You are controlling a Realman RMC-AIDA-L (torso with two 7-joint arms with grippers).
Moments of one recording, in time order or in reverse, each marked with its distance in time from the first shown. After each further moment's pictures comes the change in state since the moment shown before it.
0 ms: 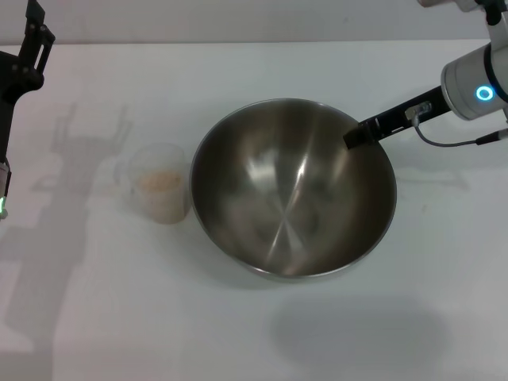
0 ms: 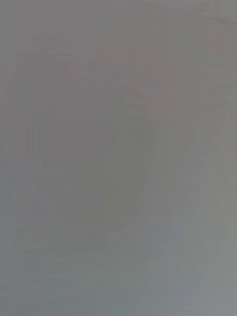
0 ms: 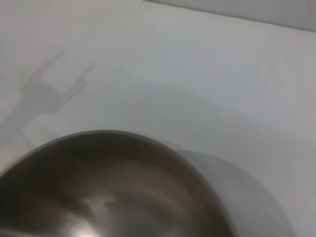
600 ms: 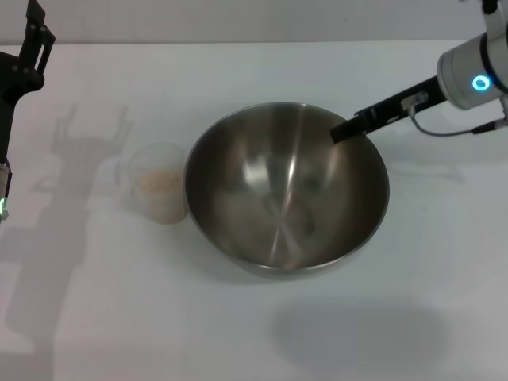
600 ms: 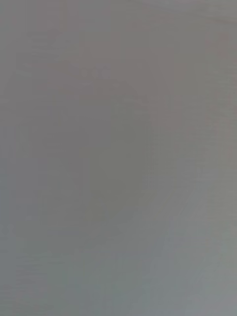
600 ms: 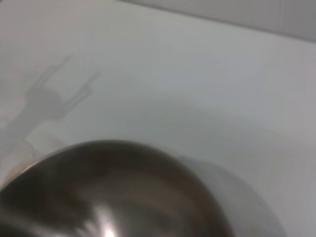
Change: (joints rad) left arm 0.002 -0.001 0.000 -0.003 0.000 0.001 0.000; right arm 0.017 0.000 0.001 -0.010 -0.001 -0.004 -0.002
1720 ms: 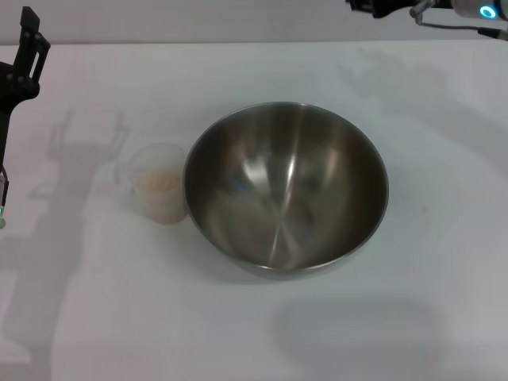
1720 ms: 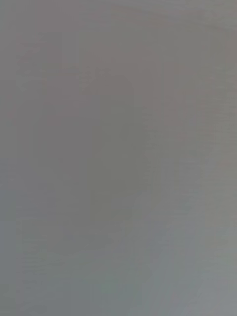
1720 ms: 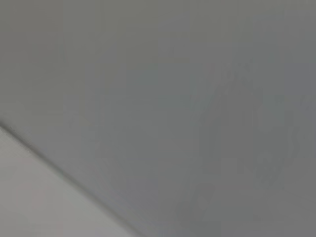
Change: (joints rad) left arm 0.027 -0.001 0.011 -0.010 0.000 0.024 0.000; right arm -0.200 0.010 -0.267 -0.266 0.163 -0.631 -0.284
